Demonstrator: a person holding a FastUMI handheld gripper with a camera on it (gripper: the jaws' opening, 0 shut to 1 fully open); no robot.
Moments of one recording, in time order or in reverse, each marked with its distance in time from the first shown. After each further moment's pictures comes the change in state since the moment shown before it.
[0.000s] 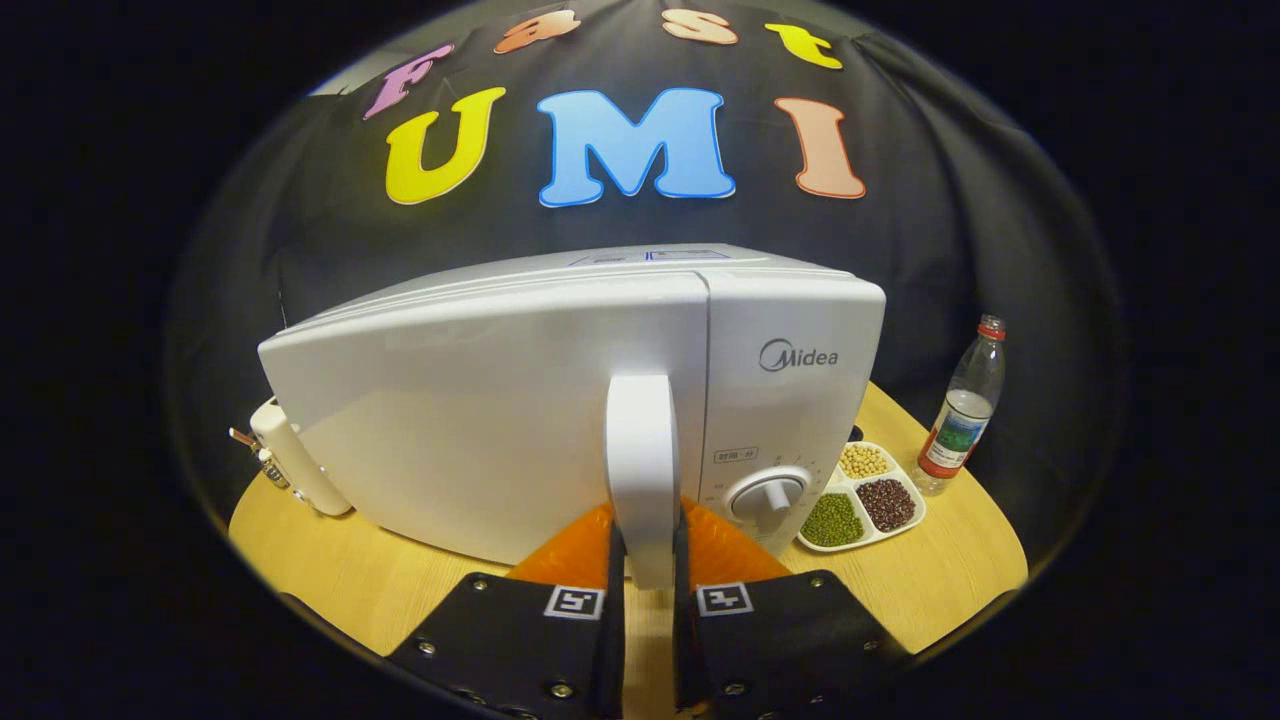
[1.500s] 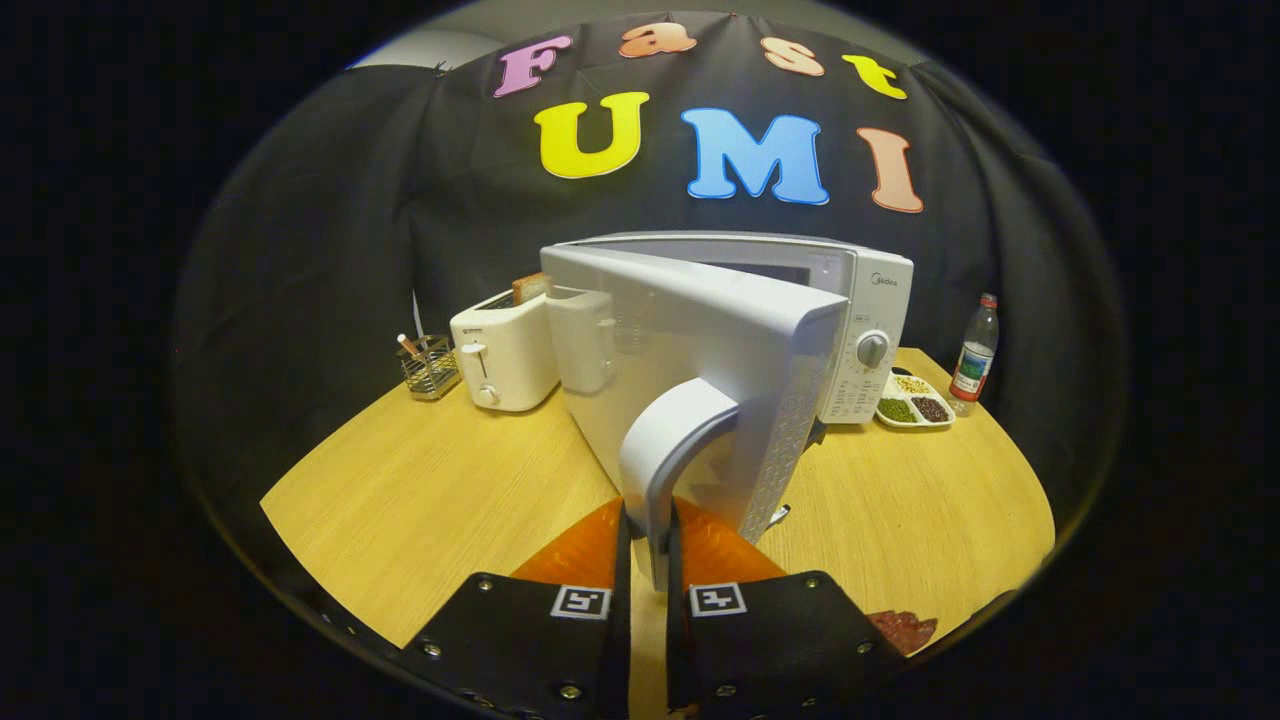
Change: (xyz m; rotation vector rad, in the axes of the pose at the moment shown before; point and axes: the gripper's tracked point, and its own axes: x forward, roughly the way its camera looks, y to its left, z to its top) arm -0.206 0.164 -0.109 -0.077 0.037 0.191
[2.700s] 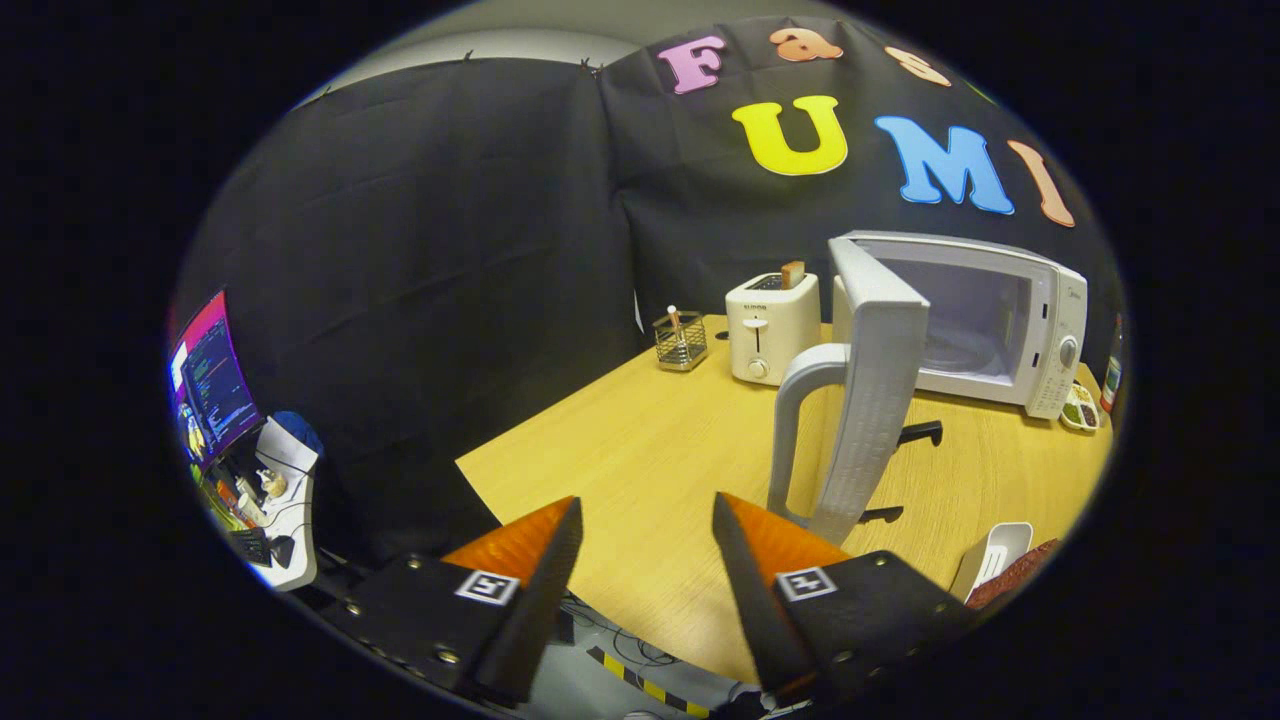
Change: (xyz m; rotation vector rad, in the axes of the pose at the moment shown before) arm -0.098 0.176 -0.025 -0.102 -0.024 0.535
